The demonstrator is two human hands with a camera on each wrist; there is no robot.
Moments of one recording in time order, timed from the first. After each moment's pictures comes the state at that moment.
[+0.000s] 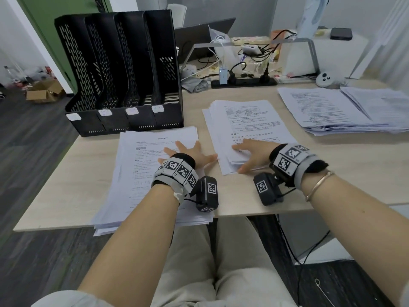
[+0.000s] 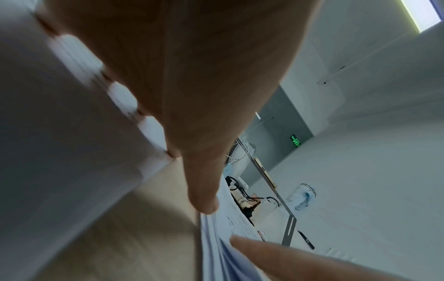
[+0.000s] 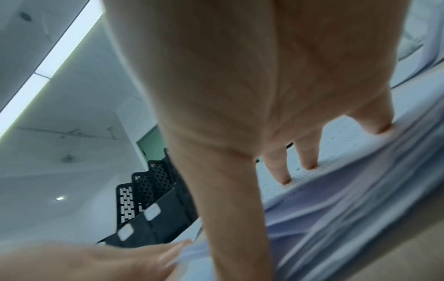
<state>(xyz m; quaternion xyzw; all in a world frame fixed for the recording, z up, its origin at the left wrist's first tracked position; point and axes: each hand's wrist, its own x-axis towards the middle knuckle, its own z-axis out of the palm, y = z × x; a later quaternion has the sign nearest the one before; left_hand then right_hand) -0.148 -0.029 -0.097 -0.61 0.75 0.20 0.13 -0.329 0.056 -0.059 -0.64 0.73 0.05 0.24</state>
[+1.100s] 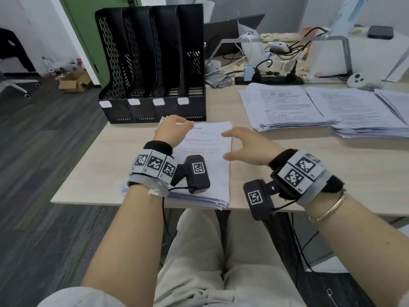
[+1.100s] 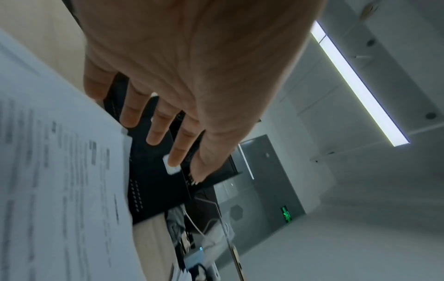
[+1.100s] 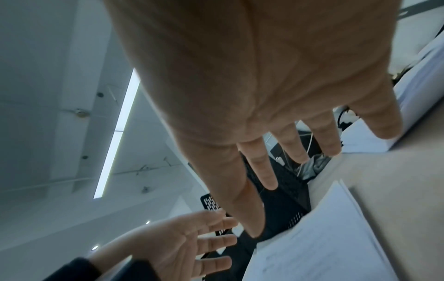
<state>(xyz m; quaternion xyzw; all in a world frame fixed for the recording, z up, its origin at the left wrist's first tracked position) -0.060 -0.017 -0.034 -0.61 0.68 0.33 -0.23 -0.248 0.071 -0.032 -0.69 0.67 -0.15 0.25</state>
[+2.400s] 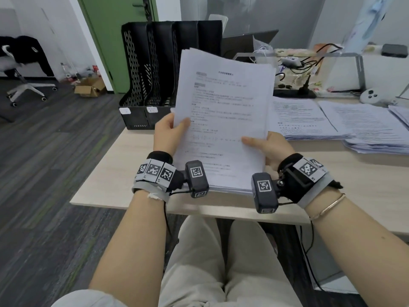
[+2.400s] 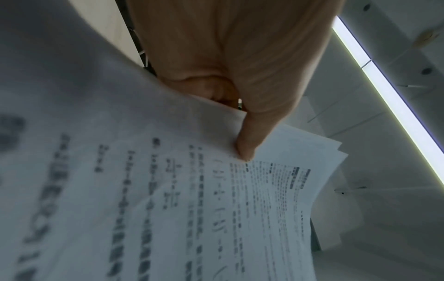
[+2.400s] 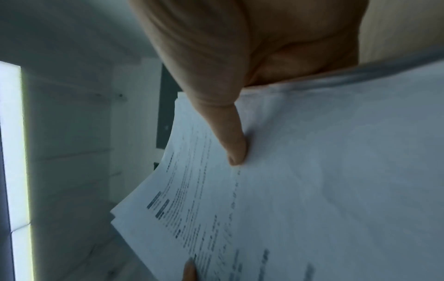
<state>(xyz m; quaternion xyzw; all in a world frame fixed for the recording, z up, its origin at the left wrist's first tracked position) -0.025 -0.030 -0.044 -0.47 0.57 0.43 -0.52 -0.252 0.041 -0.047 -0.40 0.62 -0.51 0.44</state>
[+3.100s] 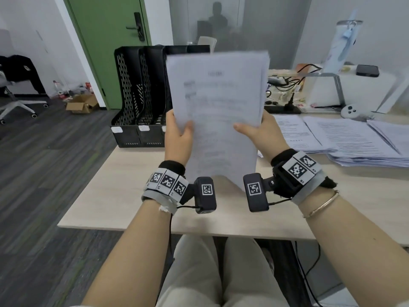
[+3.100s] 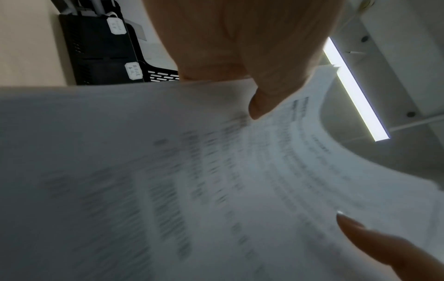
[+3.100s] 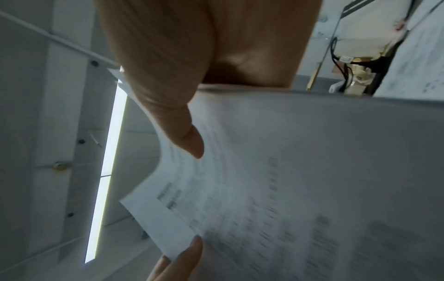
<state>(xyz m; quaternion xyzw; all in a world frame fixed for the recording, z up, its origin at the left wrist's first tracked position) -0.072 -0.027 -0.020 -0.37 0.61 0.34 -0.61 -0.245 0.039 0.018 -0.52 0.56 -0.57 0.30</state>
